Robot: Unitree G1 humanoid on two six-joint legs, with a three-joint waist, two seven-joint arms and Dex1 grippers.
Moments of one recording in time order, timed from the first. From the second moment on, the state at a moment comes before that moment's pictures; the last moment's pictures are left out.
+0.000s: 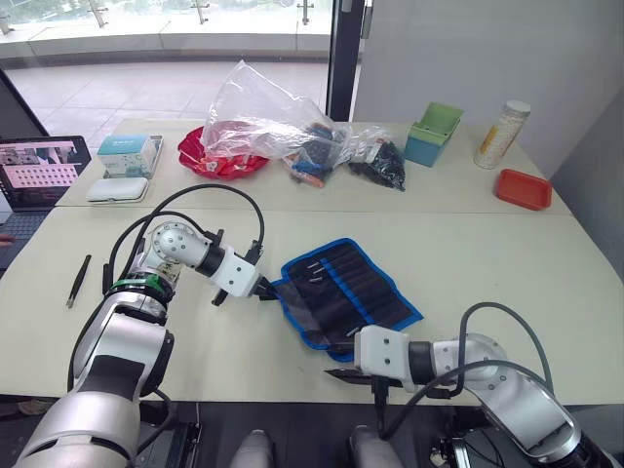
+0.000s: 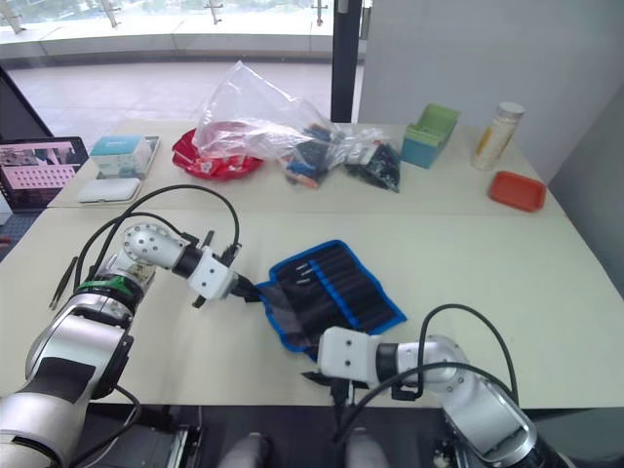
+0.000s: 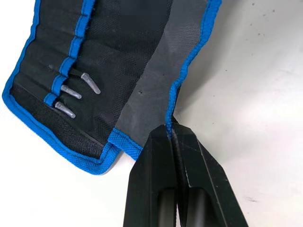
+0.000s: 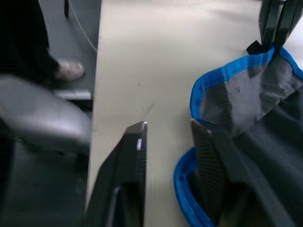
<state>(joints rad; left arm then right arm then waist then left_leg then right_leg) -1.04 0.54 -0.29 1.19 0.10 -1.05 -1.53 -0.15 -0.66 0.32 -0.66 0.22 0.56 0.90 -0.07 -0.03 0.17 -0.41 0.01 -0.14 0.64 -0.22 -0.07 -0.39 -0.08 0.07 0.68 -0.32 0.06</state>
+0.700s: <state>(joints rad) -1.03 0.56 -0.30 1.19 0.13 -1.05 -1.49 -0.30 -0.35 0.34 -0.26 0.27 0.69 0.65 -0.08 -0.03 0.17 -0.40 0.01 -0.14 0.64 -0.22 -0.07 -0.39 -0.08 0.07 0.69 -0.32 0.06</state>
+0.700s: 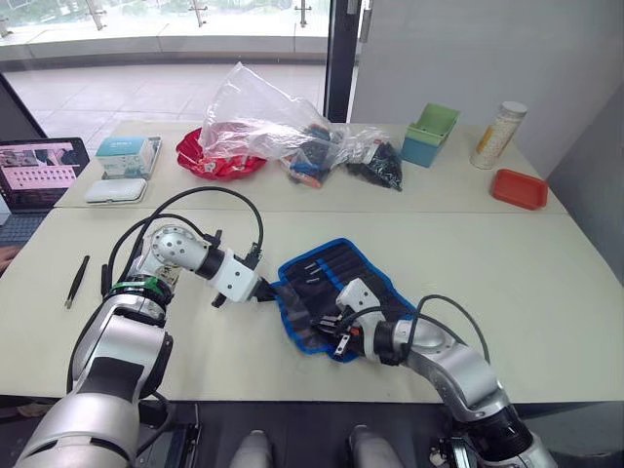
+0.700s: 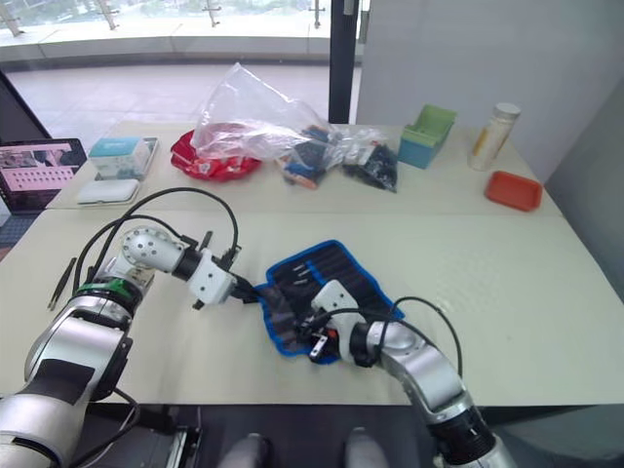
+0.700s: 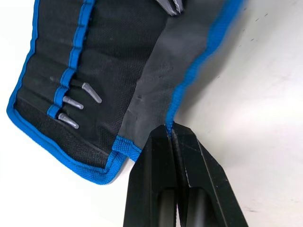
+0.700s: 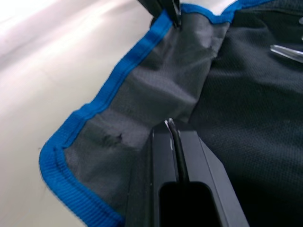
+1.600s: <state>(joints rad) -0.63 0.54 -0.16 0.37 -0.39 0.35 -1.16 -0.32 -0.37 0.37 -0.26 0.25 0.68 0.69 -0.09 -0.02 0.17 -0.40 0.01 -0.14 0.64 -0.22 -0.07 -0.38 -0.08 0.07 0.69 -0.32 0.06</state>
